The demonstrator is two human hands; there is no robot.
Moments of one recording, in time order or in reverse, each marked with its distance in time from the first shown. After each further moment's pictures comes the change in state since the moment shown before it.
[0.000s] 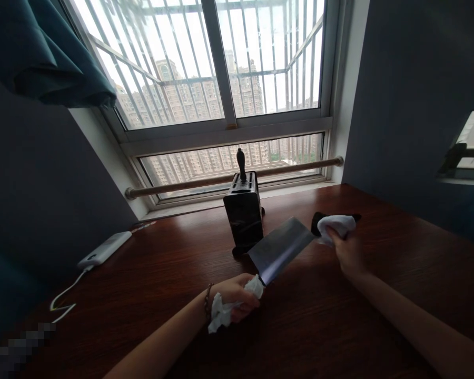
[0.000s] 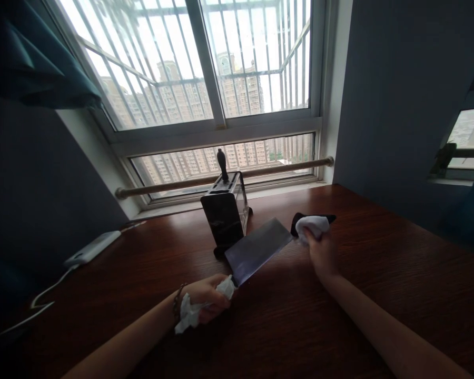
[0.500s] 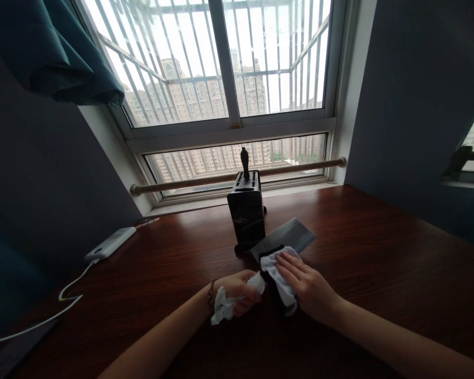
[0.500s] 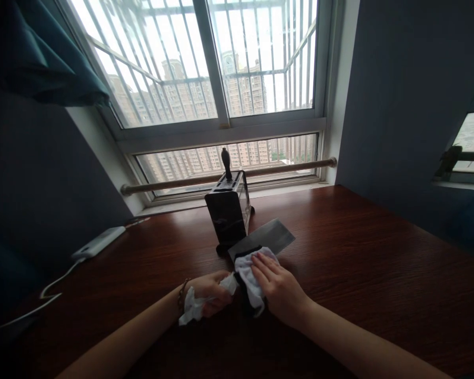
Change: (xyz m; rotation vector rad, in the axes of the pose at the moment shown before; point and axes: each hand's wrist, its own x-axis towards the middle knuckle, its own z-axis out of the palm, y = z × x) left_hand -0.001 0.000 0.001 0.048 -0.002 -0.002; right_hand -0.086 -0.033 0.027 -0.661 -0.884 -1.059
